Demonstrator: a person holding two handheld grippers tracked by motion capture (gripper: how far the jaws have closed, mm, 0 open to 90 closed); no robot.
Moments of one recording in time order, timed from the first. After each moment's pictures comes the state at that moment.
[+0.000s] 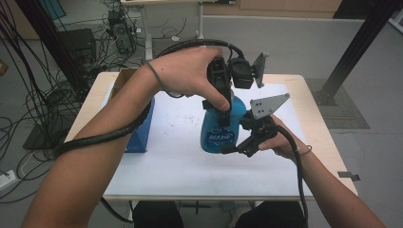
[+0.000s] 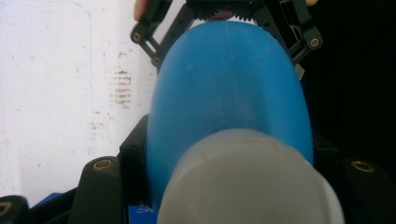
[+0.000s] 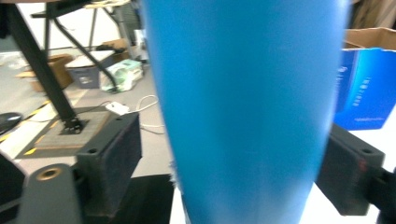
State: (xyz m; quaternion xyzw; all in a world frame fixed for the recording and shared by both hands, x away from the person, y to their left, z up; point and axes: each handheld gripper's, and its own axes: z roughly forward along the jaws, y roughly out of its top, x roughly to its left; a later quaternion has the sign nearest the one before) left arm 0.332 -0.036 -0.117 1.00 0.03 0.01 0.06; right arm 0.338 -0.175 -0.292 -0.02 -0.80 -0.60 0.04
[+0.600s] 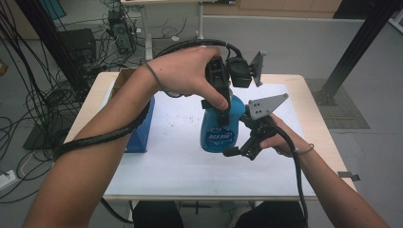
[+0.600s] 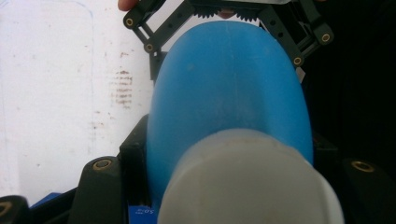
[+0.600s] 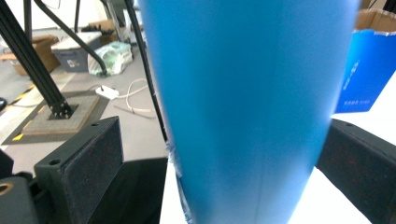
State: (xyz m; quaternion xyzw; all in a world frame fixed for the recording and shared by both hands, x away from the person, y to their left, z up) left arm 0.335 -0.034 -0.118 1.00 0.04 0.01 0.06; right arm 0.338 -0.175 -0.291 -0.03 -0.82 -0.57 0.03
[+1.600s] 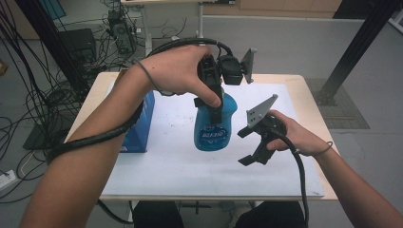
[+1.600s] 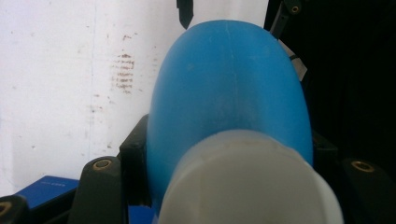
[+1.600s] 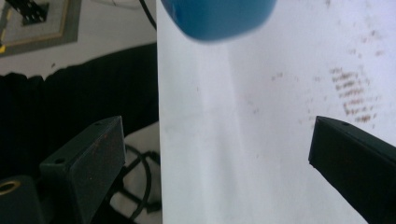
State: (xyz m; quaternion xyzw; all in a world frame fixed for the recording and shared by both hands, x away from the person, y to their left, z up) left arm 0.340 -0.020 -0.118 1.00 0.07 0.01 0.05; right arm 0.340 -0.194 -0.297 -0.08 -0.94 -0.33 0.04
